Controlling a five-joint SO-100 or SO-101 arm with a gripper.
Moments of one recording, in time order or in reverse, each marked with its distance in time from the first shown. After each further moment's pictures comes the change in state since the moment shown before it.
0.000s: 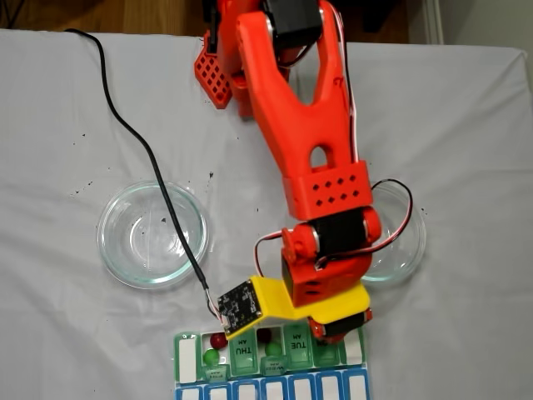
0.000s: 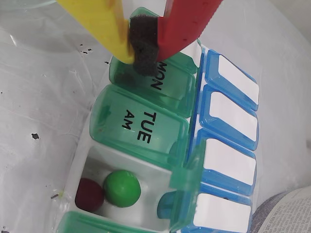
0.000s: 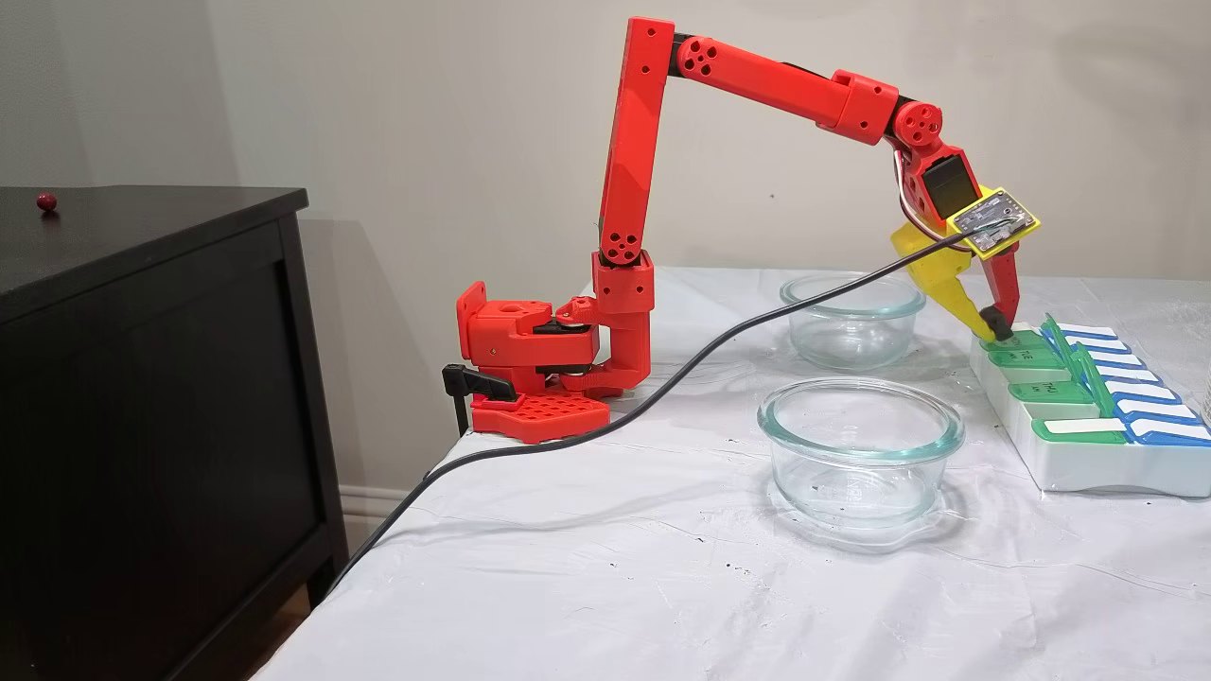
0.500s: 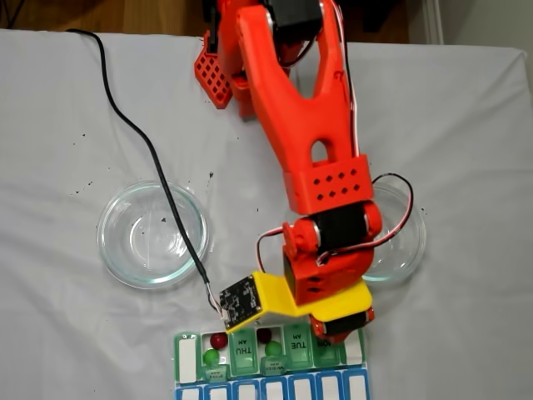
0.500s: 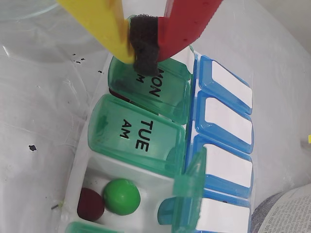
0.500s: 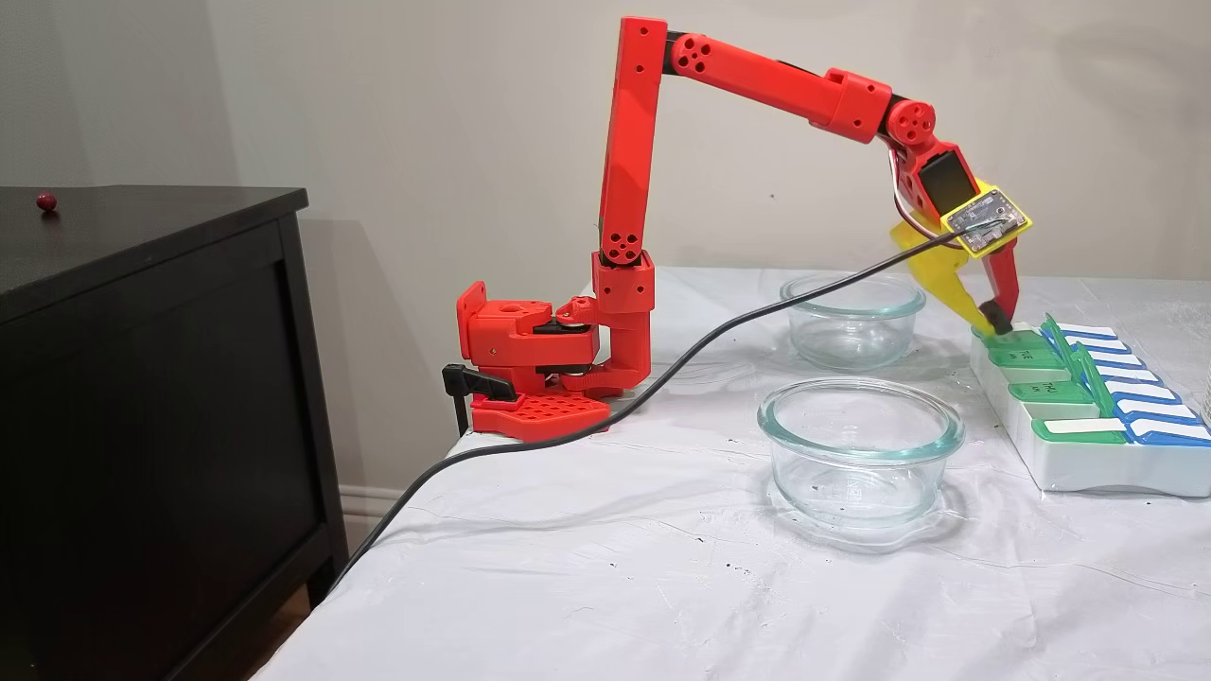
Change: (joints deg) arm 0.7 3.3 2.1 -3.4 3.4
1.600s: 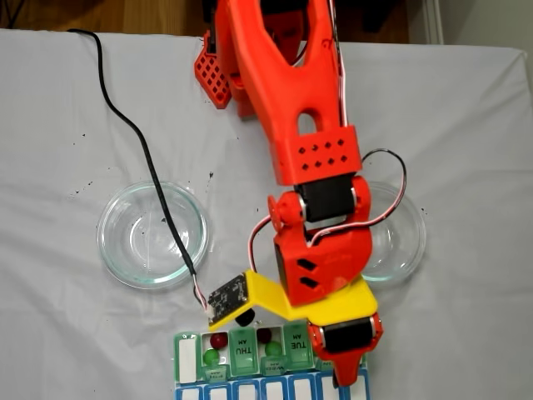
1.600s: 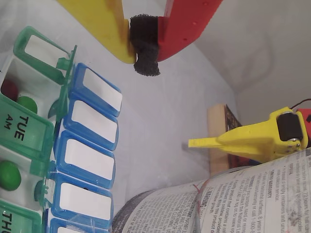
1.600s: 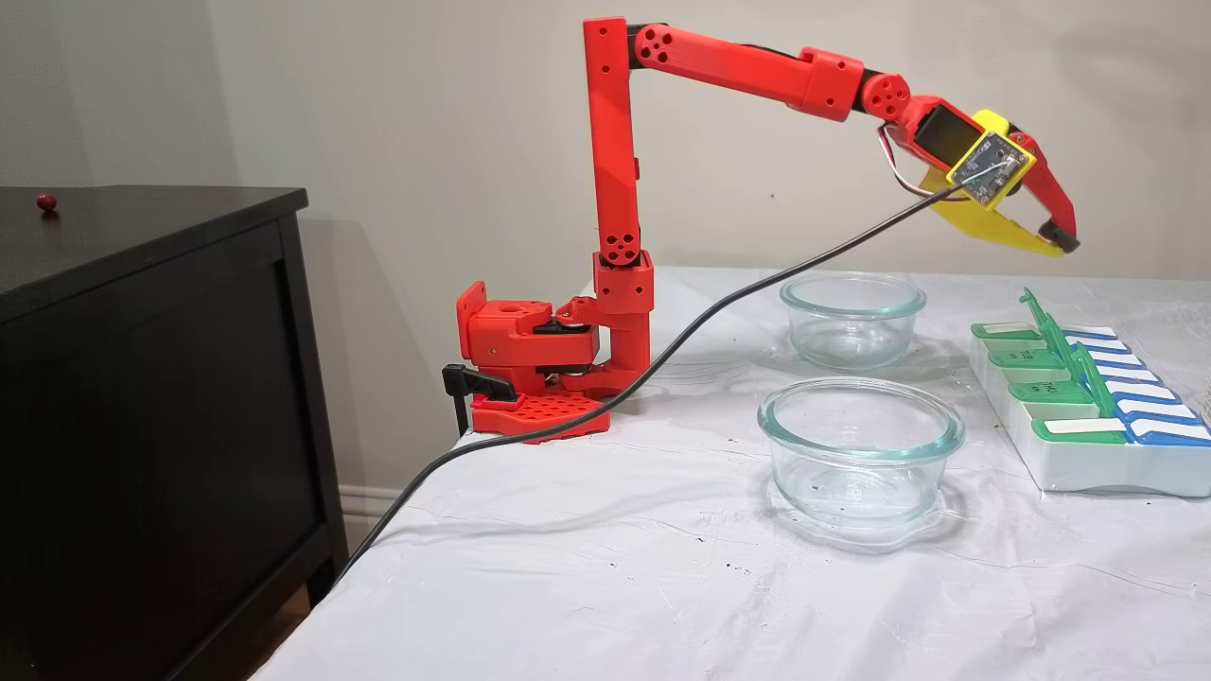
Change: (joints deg) arm 1.4 9.4 6.2 -20.9 4.0
